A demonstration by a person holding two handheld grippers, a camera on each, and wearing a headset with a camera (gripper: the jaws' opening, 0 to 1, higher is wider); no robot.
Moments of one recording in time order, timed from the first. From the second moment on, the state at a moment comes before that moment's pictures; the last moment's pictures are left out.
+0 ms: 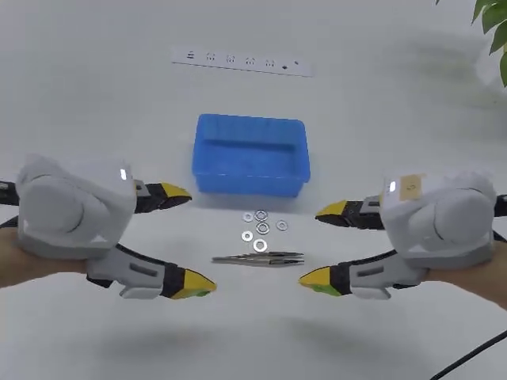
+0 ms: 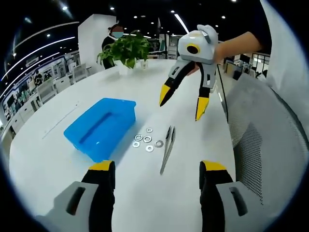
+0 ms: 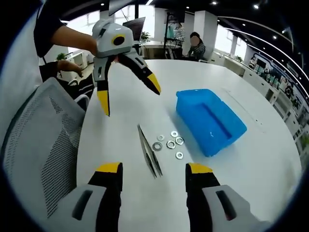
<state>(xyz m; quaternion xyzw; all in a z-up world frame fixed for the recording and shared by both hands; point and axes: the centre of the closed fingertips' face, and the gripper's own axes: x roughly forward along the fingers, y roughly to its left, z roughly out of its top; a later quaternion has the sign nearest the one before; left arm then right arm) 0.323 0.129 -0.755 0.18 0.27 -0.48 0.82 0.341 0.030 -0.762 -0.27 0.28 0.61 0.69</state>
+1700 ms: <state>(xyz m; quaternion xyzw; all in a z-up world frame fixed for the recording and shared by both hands) 0.330 0.103 -0.801 0.26 0.33 -0.55 0.72 0.334 0.071 -0.807 -0.34 0.30 0.65 0.61</state>
